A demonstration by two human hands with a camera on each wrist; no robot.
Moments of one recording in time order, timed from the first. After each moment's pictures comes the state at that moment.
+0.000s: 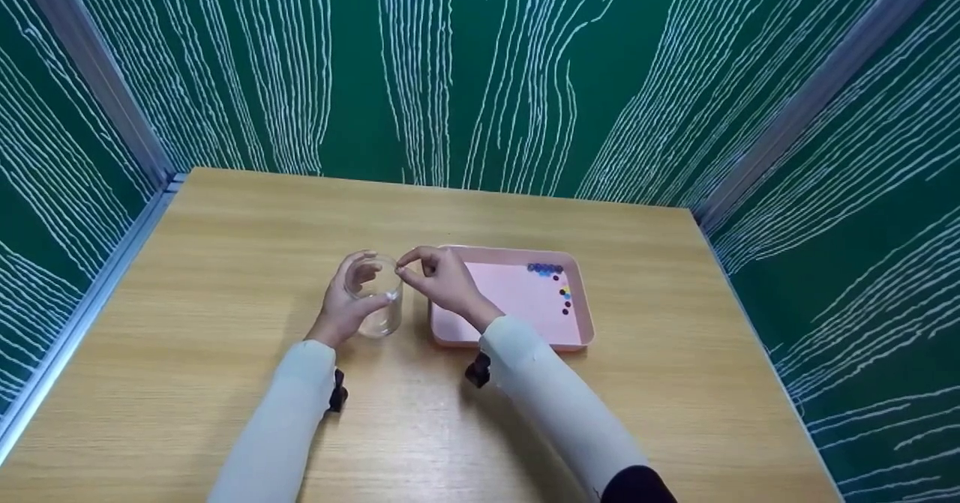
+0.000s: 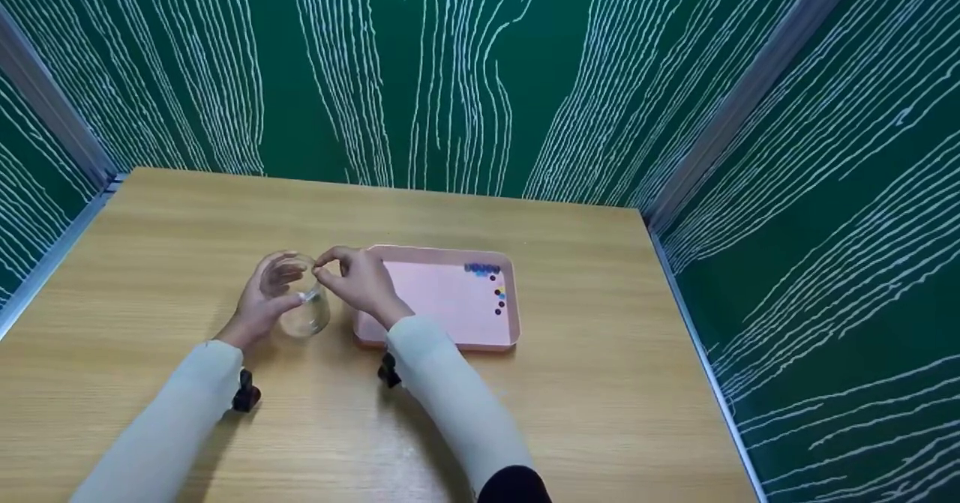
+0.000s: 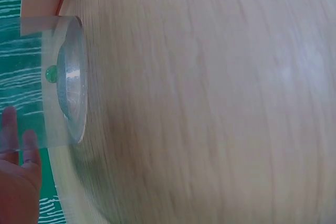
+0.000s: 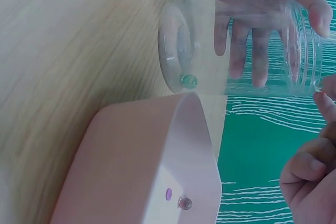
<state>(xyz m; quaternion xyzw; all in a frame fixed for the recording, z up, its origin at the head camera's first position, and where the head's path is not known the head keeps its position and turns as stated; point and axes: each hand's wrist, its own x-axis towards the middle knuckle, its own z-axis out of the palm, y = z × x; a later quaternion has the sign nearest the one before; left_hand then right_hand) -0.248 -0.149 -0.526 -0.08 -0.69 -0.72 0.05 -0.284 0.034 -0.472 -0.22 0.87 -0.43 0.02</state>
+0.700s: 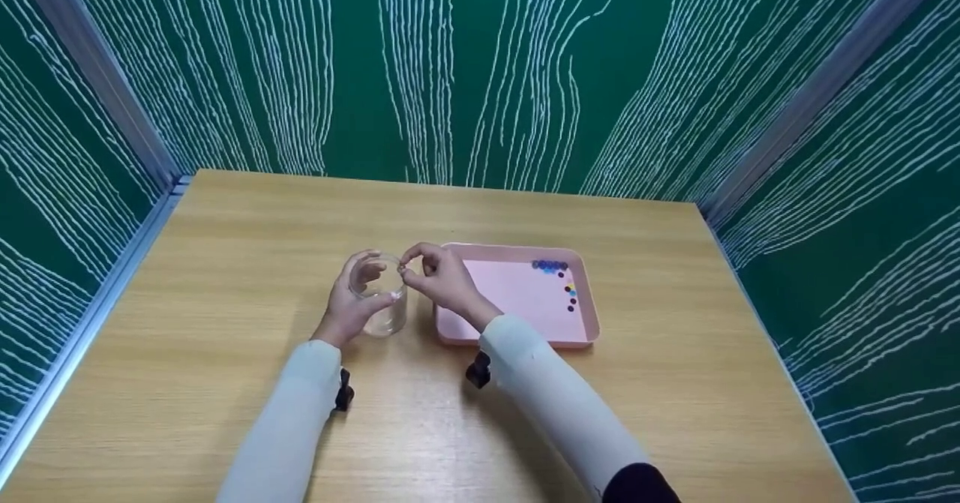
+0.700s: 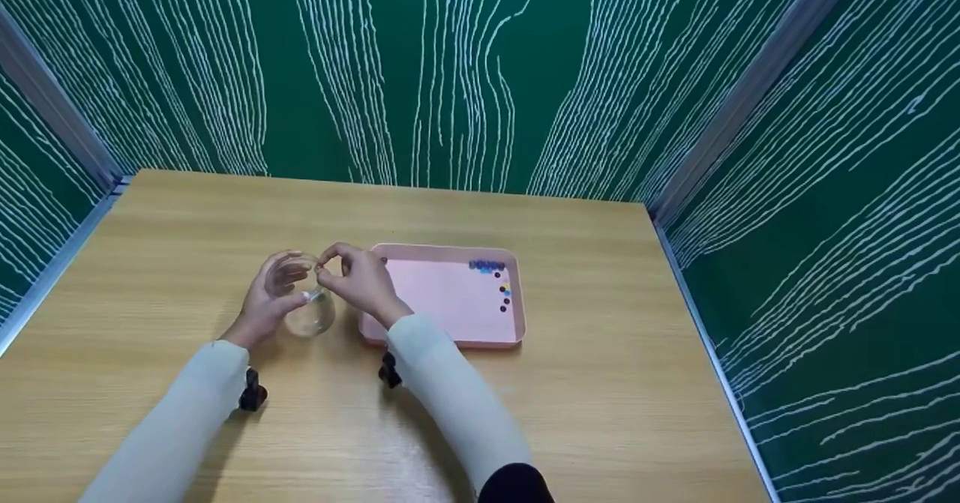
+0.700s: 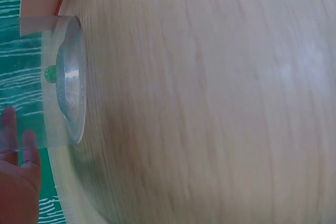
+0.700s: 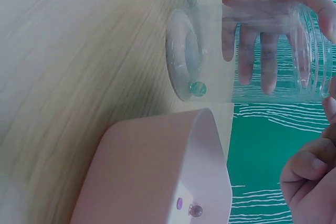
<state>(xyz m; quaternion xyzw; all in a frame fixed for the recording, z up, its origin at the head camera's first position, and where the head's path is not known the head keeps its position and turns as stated) -0.237 -0.147 -0.508 -0.09 -0.69 -0.72 0.05 -0.283 0.027 -0.479 -0.21 0.86 -0.46 0.02</state>
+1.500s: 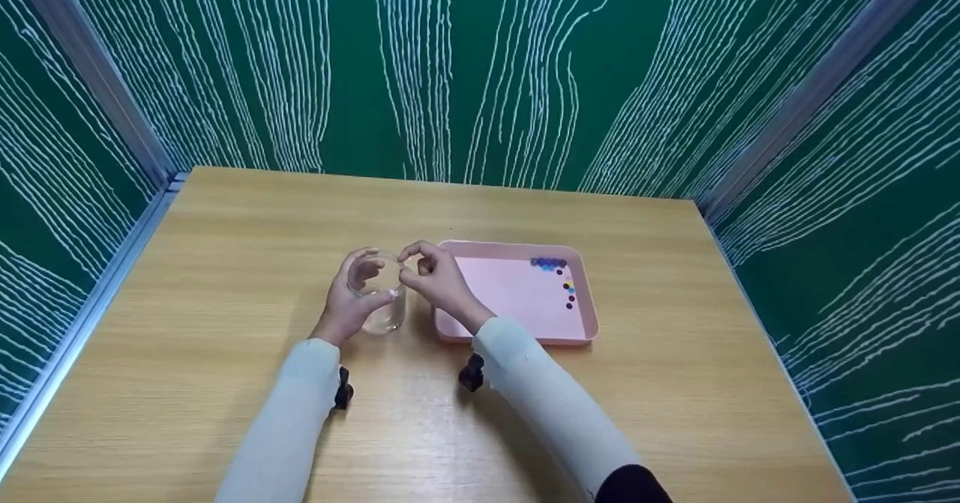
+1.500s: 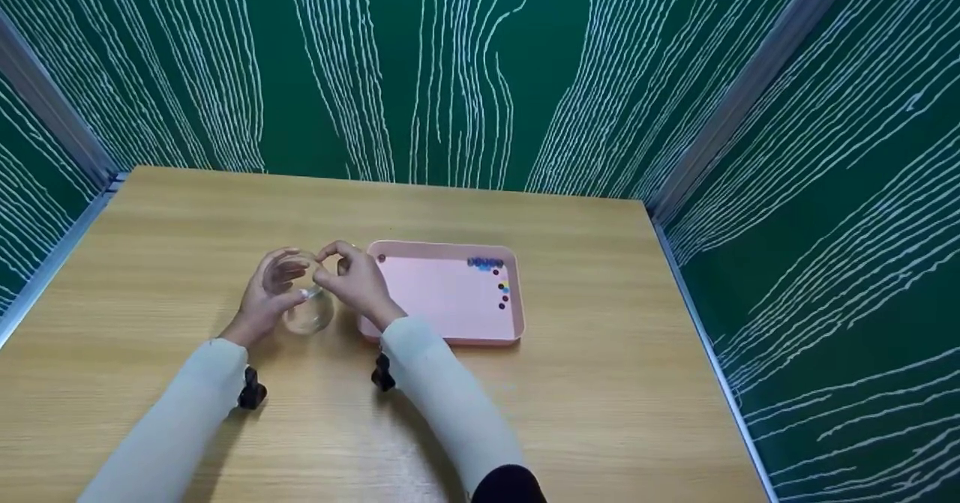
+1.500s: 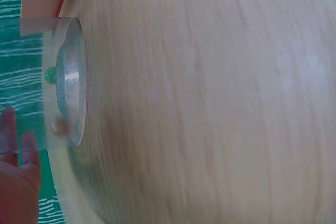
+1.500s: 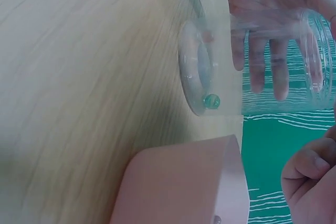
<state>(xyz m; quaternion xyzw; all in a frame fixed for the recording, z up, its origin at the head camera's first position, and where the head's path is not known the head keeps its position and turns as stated) -0.237 -0.145 -0.507 -0.09 -0.68 -0.72 0.06 -0.283 0.020 -0.492 -0.18 0.82 -0.54 0.02</state>
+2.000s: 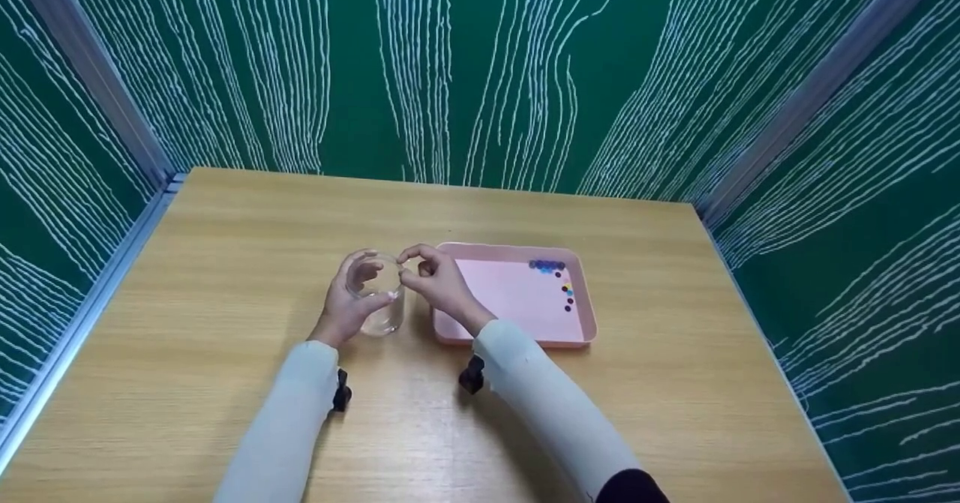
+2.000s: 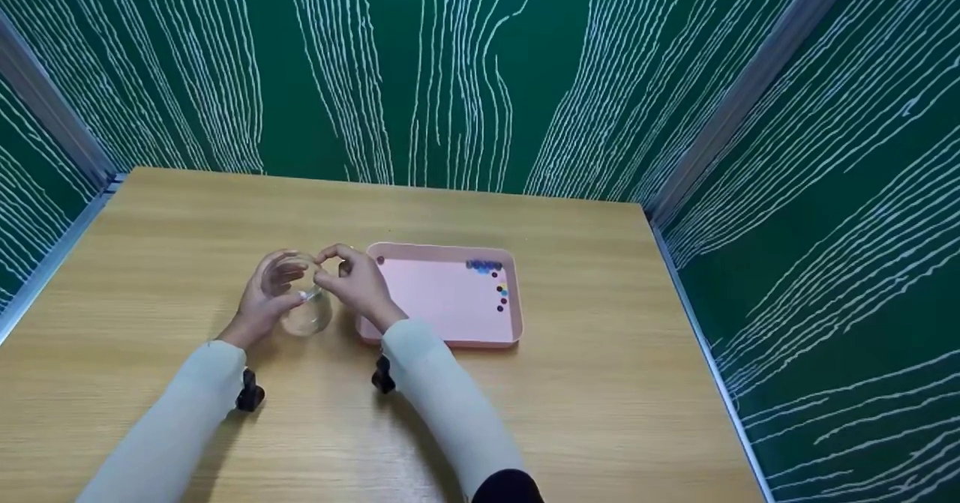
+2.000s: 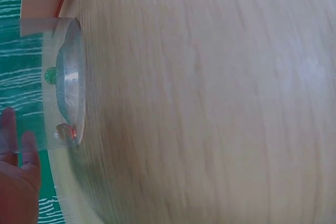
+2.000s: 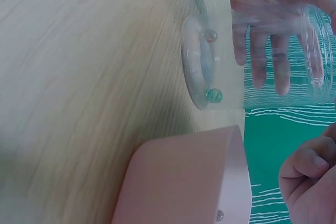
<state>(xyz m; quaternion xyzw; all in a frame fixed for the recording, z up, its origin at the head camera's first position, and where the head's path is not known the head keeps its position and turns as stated) -0.239 -0.146 -0.511 -0.09 -0.69 -0.72 0.05 -0.267 0.024 -0.464 -0.19 0.80 -0.56 0.05</state>
